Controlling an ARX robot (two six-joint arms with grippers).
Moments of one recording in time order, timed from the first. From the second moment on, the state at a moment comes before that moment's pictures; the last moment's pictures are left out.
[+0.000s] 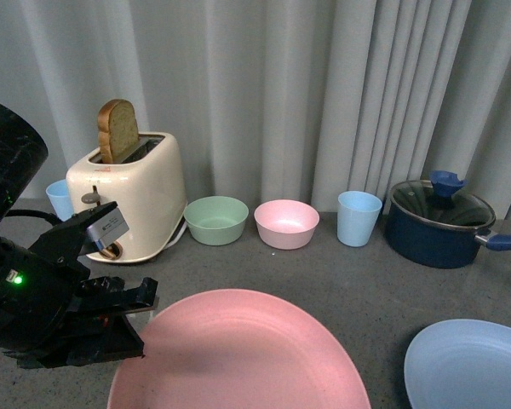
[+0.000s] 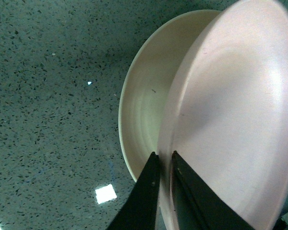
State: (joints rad) left arm -0.18 1.78 0.92 -0.15 0.34 -0.14; right arm 0.00 0.00 0.01 0.00 0.00 0.00
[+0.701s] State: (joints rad) left arm -0.09 1.58 0.60 0.57 0.05 -0.07; right arm 0.00 0.00 0.01 0.00 0.00 0.00
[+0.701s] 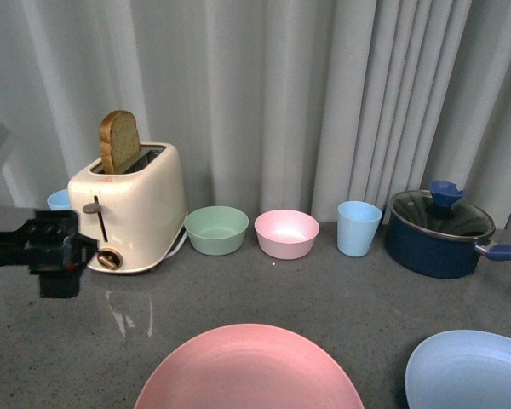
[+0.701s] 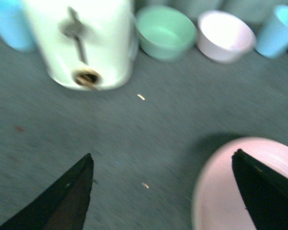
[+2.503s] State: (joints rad) left arm 0.00 0.39 0.03 0.39 0.00 -0.01; right arm 0.00 0.00 0.01 0.00 0.00 0.00
